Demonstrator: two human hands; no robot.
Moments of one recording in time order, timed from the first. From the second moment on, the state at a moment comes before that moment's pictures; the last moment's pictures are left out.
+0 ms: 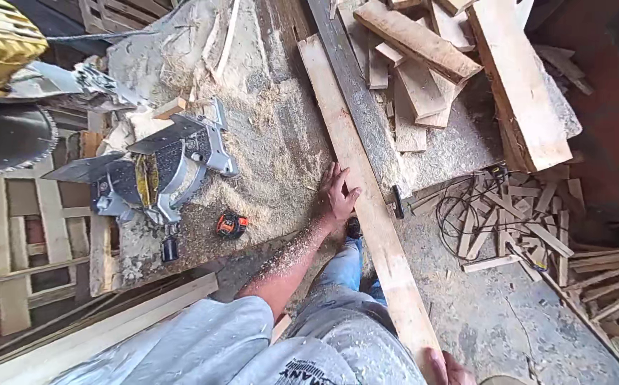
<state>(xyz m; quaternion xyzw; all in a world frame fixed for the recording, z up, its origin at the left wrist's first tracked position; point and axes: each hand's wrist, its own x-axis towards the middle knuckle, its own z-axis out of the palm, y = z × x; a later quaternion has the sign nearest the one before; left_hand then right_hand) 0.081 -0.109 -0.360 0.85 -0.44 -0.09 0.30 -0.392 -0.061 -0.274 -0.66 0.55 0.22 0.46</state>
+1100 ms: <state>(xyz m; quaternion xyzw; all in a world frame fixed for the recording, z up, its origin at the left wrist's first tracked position) 0.081 -0.112 -0.360 0.87 -0.43 -0.10 0.22 -0.215 -0.078 -0.358 -0.90 0.22 -0.29 0.23</state>
